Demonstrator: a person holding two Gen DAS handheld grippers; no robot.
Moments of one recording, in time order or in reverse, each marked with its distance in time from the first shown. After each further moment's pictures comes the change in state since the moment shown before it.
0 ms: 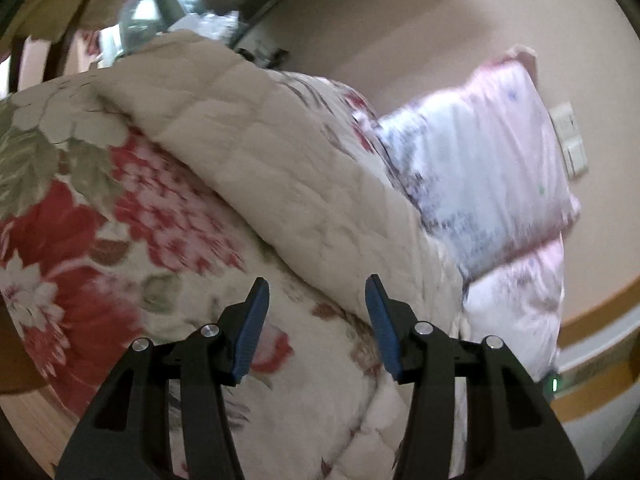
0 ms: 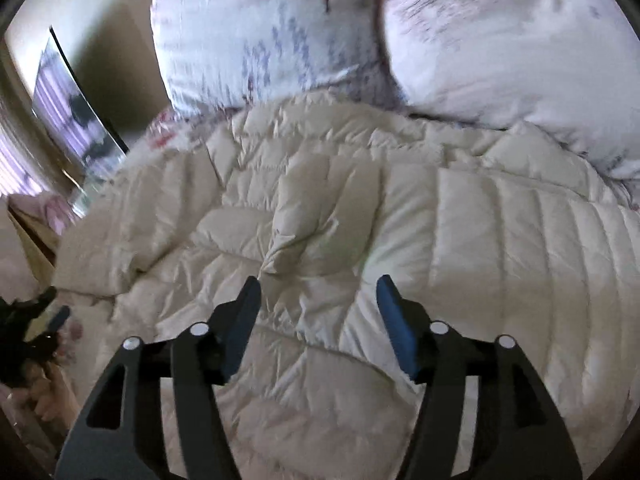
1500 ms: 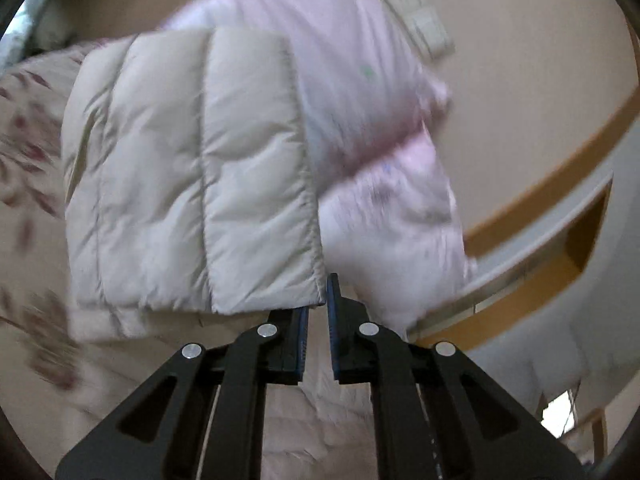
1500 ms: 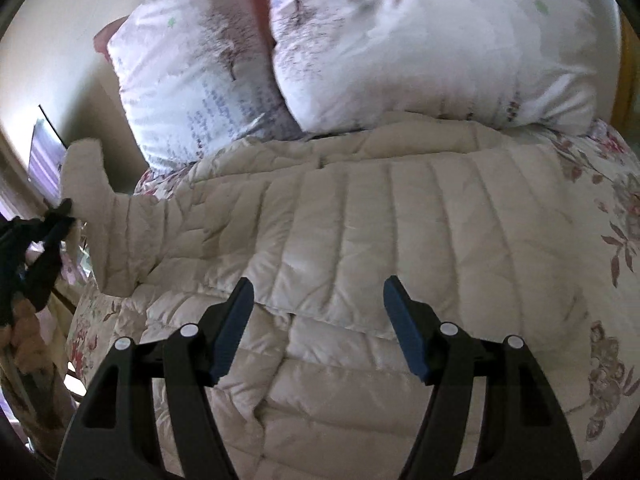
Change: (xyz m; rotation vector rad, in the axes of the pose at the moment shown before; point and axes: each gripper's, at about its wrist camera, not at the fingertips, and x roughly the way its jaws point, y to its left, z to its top) left arm 0.070 -0.217 -0.052 0.346 0.267 -0.405; right arm -0.078 -0.098 -0.044 0.180 -0.132 -0.007
